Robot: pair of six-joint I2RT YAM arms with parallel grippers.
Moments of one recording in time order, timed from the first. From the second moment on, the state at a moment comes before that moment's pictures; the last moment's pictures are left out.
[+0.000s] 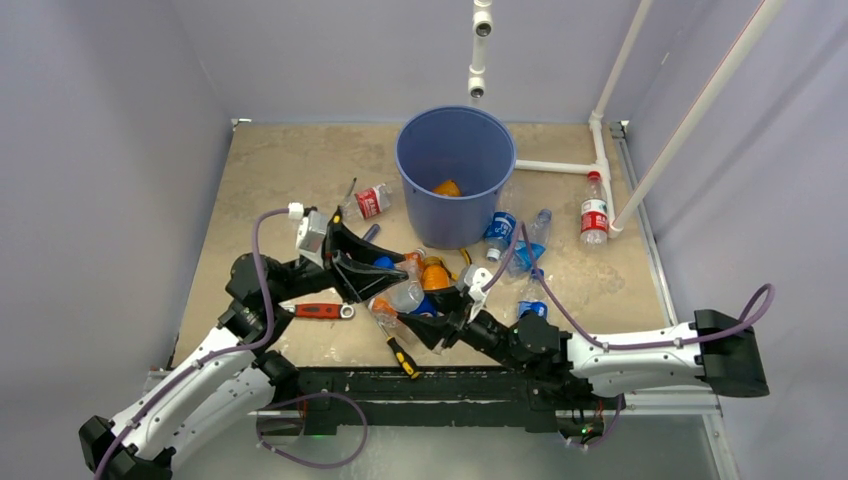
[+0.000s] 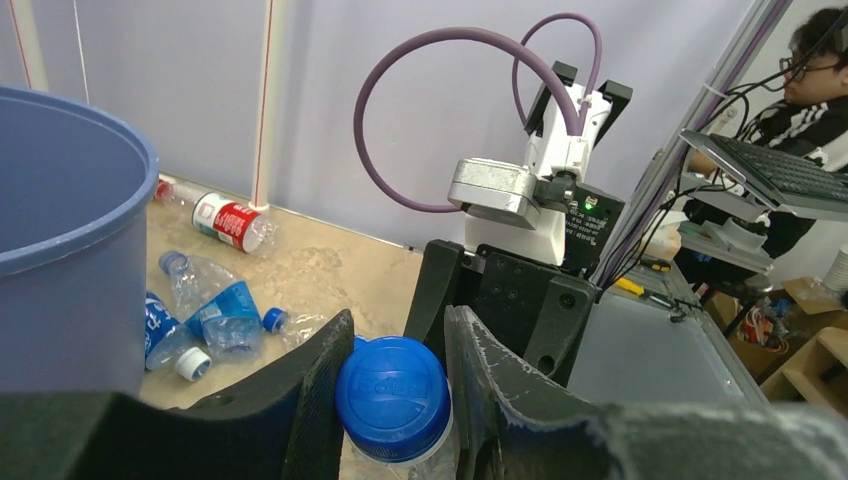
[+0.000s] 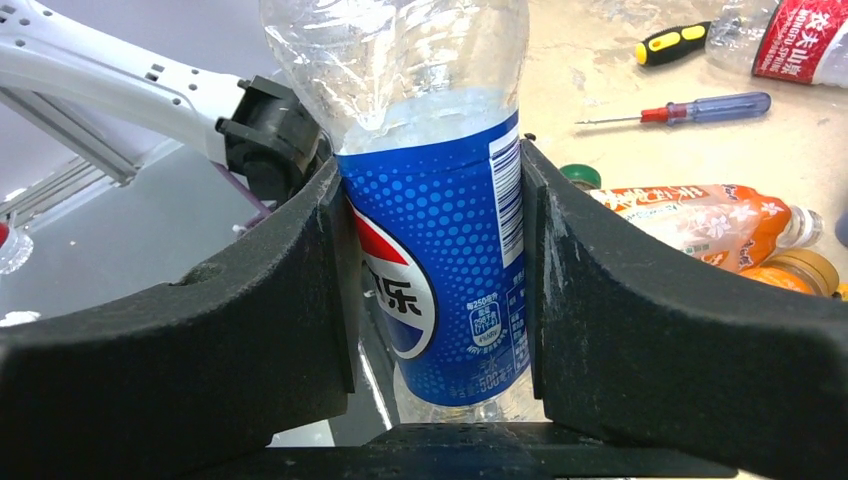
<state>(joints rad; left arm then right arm) -0.64 0.66 0.59 0.44 0.68 -0.54 1.43 0.99 0.38 0.88 0.38 0.17</state>
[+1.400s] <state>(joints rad) -0.65 0.48 0.59 0.33 0.53 -0.44 1.43 0.73 0.65 0.11 0.17 0.49</state>
